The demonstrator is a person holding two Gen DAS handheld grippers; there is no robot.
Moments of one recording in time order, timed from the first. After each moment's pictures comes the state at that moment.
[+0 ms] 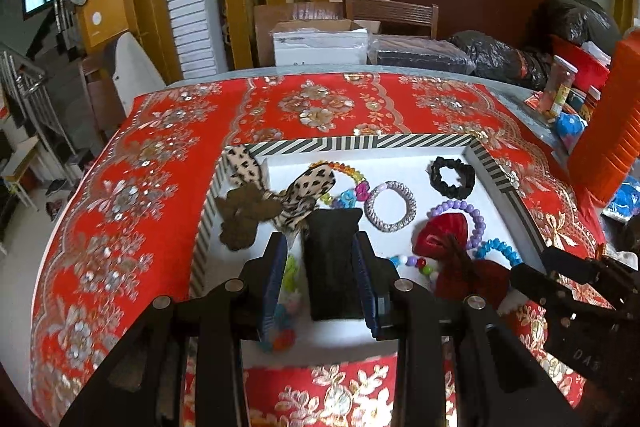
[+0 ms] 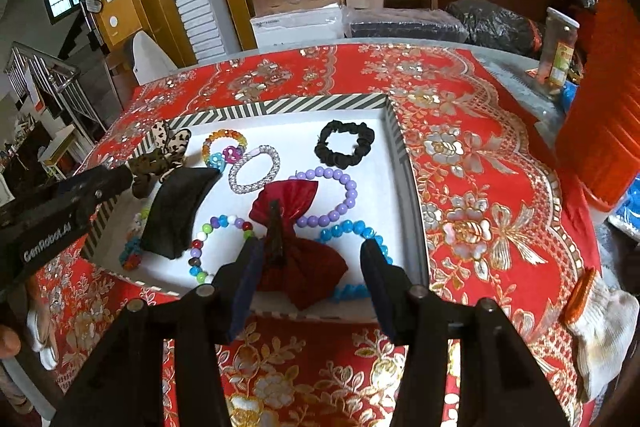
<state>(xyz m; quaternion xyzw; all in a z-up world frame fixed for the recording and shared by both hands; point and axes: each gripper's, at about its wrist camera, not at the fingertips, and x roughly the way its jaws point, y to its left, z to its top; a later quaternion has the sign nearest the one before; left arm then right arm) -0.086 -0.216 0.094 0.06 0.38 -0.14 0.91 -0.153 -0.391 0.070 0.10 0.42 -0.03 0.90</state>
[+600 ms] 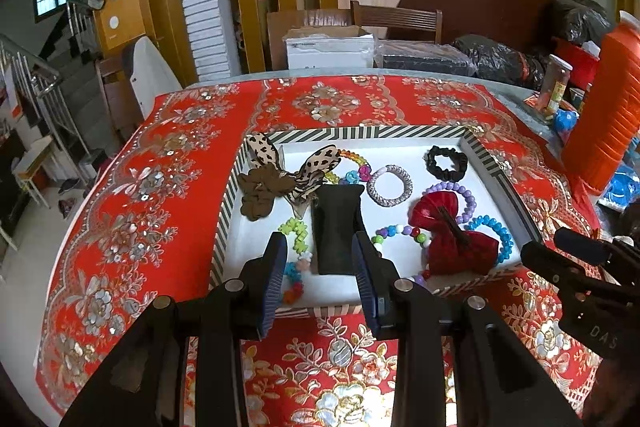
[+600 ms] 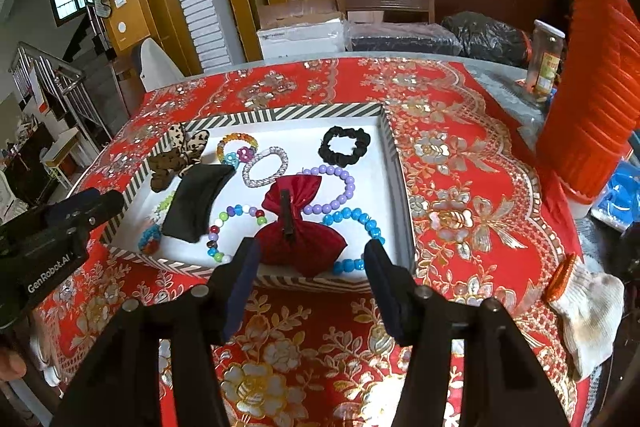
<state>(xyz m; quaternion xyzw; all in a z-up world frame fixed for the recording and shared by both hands) -0.132 -0.206 0.104 0.07 0.37 -0.12 0.92 -0.189 -0.383 0.091 0.10 0.39 -0.03 0.91</state>
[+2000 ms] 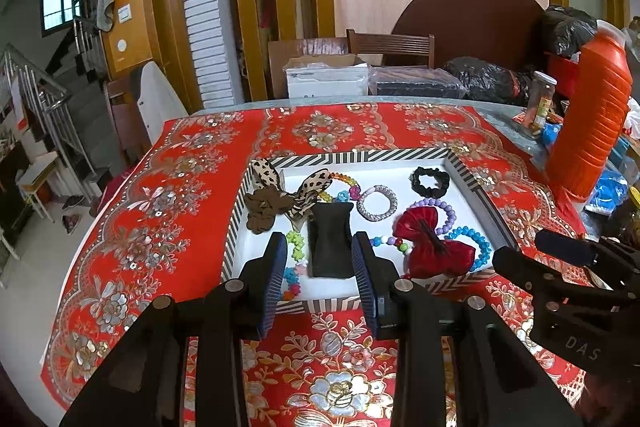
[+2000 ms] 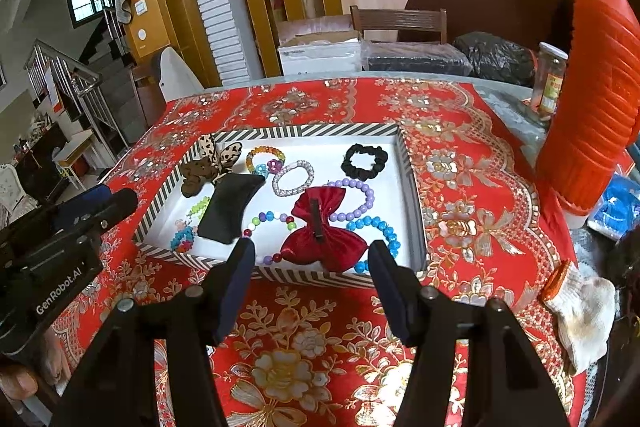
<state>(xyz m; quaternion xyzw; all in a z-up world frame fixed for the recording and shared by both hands) -0.166 -0.206 0.126 0.07 0.32 -0.12 0.94 -0.209 -0.366 0.115 0.09 0.37 -0.01 0.92</state>
